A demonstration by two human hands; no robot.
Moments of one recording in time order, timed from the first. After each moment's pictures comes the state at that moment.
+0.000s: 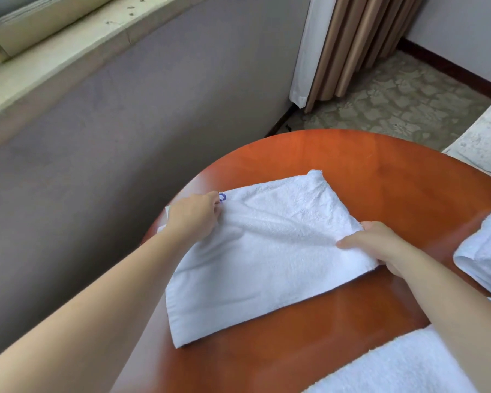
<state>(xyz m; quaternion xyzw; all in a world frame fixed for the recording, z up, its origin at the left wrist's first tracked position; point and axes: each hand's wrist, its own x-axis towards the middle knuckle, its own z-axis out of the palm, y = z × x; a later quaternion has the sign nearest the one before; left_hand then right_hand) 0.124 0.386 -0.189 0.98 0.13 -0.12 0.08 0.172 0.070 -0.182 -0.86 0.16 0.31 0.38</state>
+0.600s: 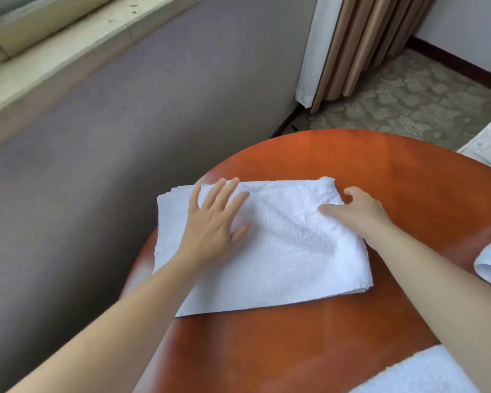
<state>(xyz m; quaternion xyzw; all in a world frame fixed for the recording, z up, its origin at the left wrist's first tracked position) 0.107 0.378 -0.229 0.98 -0.06 0.16 0.06 0.203 0.126 -0.176 -0.94 0.11 0.20 0.27</state>
